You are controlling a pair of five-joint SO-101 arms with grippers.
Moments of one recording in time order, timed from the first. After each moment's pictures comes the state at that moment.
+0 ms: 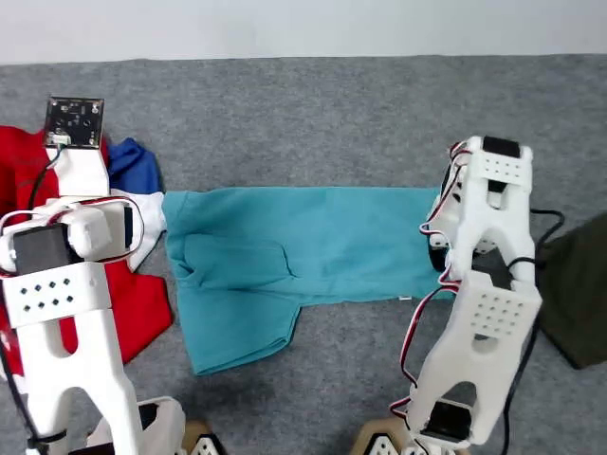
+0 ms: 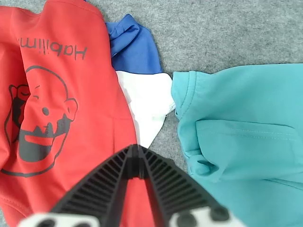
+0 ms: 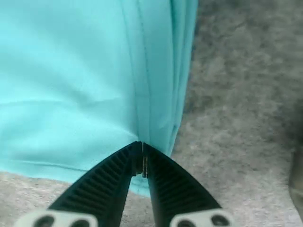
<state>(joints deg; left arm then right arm) -16.8 -30.1 21.2 78.7 -5.1 10.6 38.5 -27.6 100.2 9.0</state>
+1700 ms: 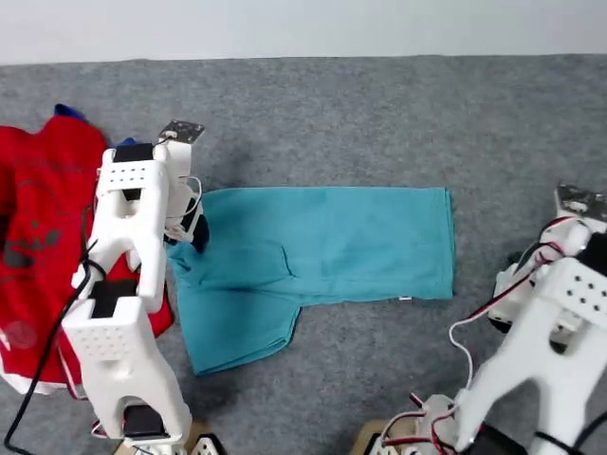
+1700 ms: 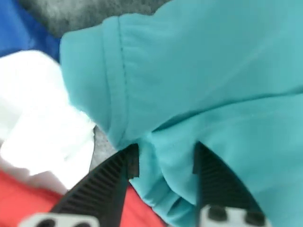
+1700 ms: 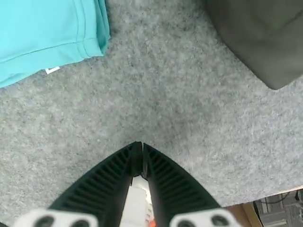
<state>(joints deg) -8.3 28.7 -8.2 84.8 -10.7 30.7 -26.4 22.1 100.4 13.6</state>
